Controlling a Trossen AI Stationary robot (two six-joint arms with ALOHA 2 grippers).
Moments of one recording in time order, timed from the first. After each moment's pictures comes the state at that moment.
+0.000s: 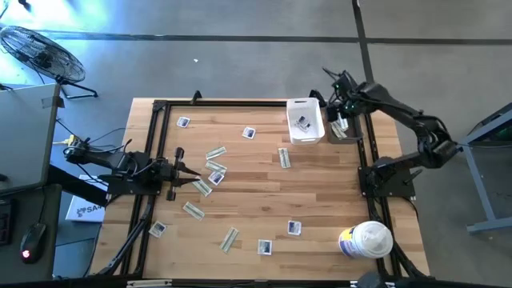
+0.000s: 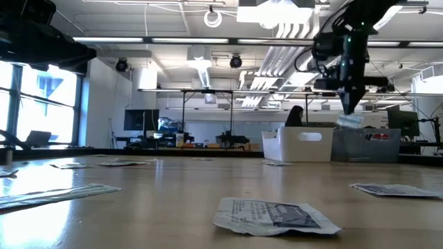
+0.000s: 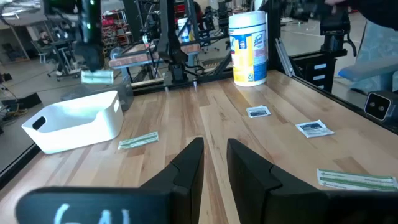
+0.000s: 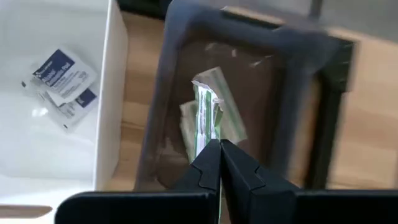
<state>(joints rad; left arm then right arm) -0.29 0.02 0.07 -0.11 -0.19 0.15 -0.95 1.34 1.04 -0.97 0.23 0.41</state>
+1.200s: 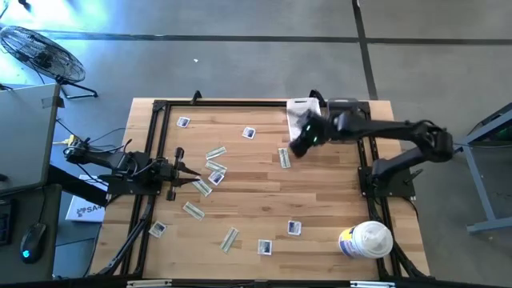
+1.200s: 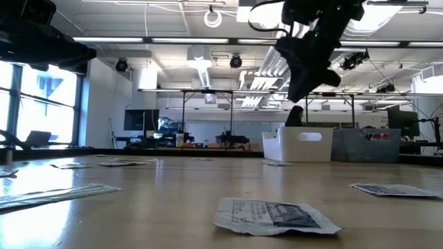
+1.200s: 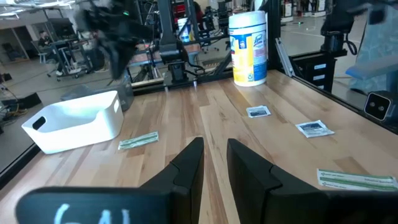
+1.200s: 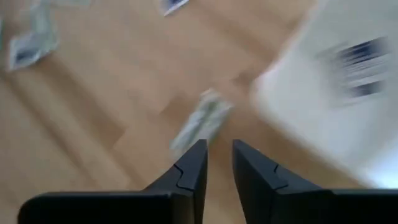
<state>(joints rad) -0.29 0.02 0.07 -0.11 -0.19 0.15 -0.29 1.38 1.03 -0.68 0.11 0.58</state>
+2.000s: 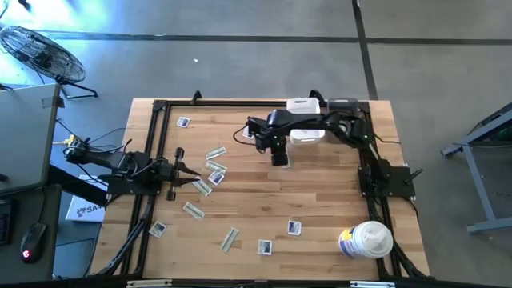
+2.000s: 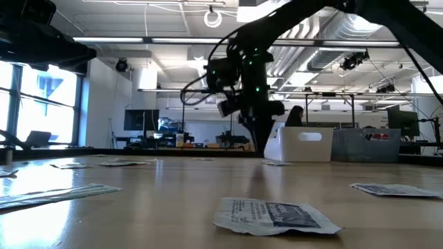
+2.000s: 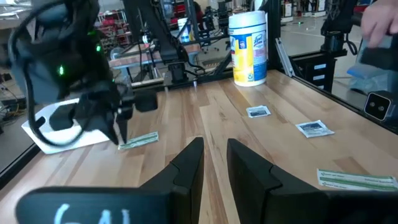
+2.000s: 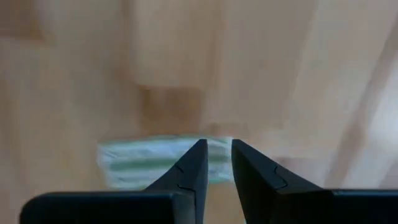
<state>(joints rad) -0.29 0.02 0.07 -0.11 -0.19 0.15 -0.31 2.20 1.74 -1.13 0.05 -0.39</state>
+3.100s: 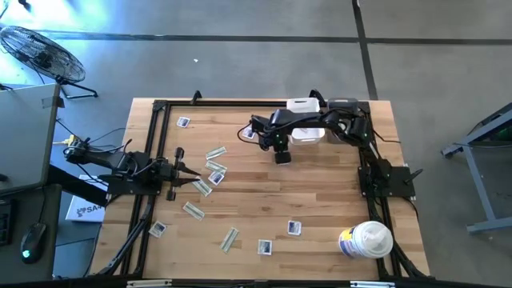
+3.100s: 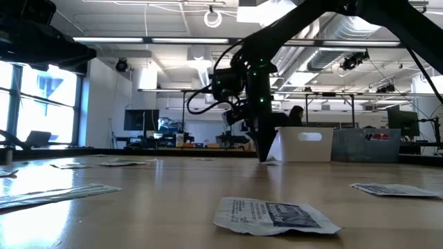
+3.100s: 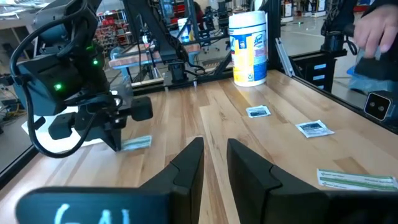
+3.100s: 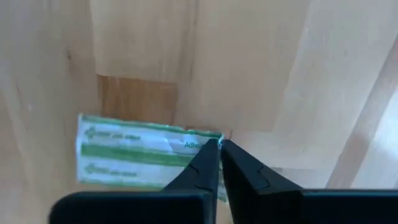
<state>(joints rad) -0.29 0.02 0.07 -0.11 -0.19 0.15 -0.34 2.20 1.65 -1.01 0.03 -0.44</state>
